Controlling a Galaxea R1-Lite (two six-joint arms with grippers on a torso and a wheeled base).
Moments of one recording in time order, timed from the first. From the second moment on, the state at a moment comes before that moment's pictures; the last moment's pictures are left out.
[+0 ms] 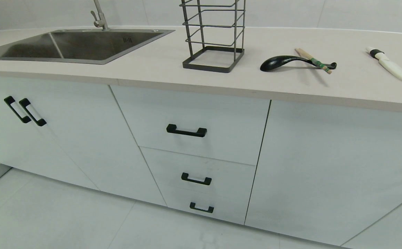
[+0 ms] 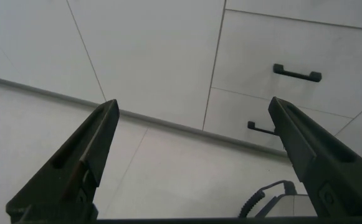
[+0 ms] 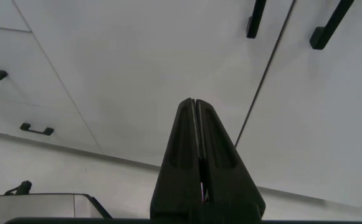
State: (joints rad) left arm 0.00 0.00 0.00 0.00 0.05 -0.05; right arm 0.00 0.00 0.00 0.01 -0.03 -0.02
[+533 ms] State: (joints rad) left arm 0.00 0.06 -0.18 -0.13 -0.06 -0.01; right arm 0.00 0.00 0.00 0.01 -0.03 -0.02
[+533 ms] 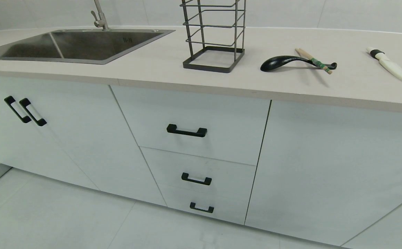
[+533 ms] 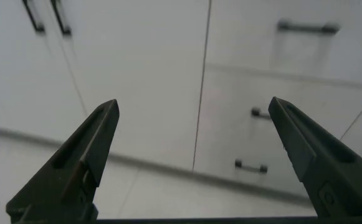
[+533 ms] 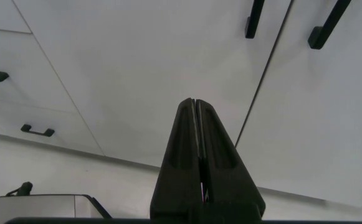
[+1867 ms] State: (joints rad) left arm -0.43 0.99 -0.53 0.10 -0.34 1.25; right arm 0.00 0.00 0.00 0.01 -0.03 -0.02
